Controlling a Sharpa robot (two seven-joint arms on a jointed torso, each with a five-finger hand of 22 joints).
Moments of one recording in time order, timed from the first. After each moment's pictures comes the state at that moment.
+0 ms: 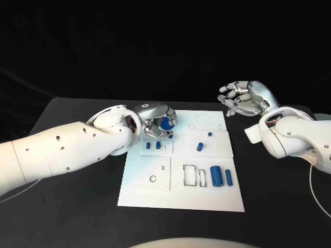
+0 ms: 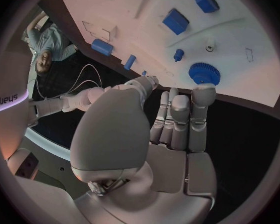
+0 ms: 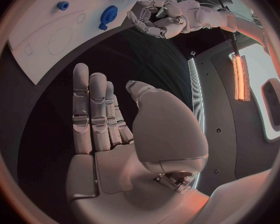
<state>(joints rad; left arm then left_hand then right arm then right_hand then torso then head) 1.25 -0.62 -0.07 1.39 -1.47 -0.25 0.05 1.46 -0.27 0.47 0.23 0.34 0.73 0.15 0.43 0.47 0.82 0.10 0.52 0.31 1.30 0.02 1.23 0.94 0.15 1.27 0.11 1.08 0.93 1.30 -0.97 -0.14 1.57 -0.65 -0.66 0.23 1.32 -0.16 0.39 0.27 0.27 0.73 0.18 0.37 0.44 0.92 0.10 0.62 0.50 1.32 0.02 0.64 0.84 0.16 1.25 0.12 0.33 0.72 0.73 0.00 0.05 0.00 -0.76</state>
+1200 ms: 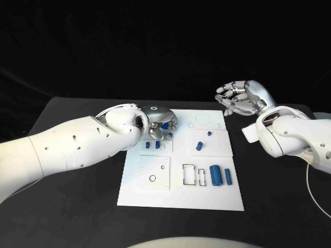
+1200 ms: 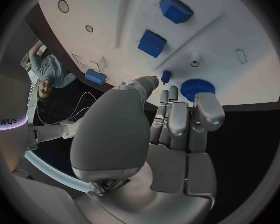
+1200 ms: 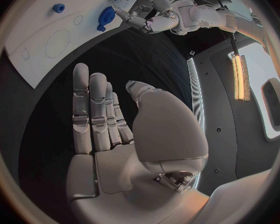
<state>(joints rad) 1.25 -0.52 -0.06 1.27 -1.66 -0.10 0.04 1.46 -0.27 0.48 0.22 0.31 0.82 0.14 0.37 0.39 0.93 0.09 0.41 0.19 1.41 0.01 1.34 1.04 0.11 1.35 0.10 1.25 1.12 1.30 -0.96 -0.14 1.57 -0.65 -0.66 0.23 1.32 -0.16 0.39 0.28 0.28 0.75 0.19 0.37 0.44 0.93 0.11 0.60 0.47 1.32 0.02 0.64 0.85 0.16 1.25 0.12 0.33 0.72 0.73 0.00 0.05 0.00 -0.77</state>
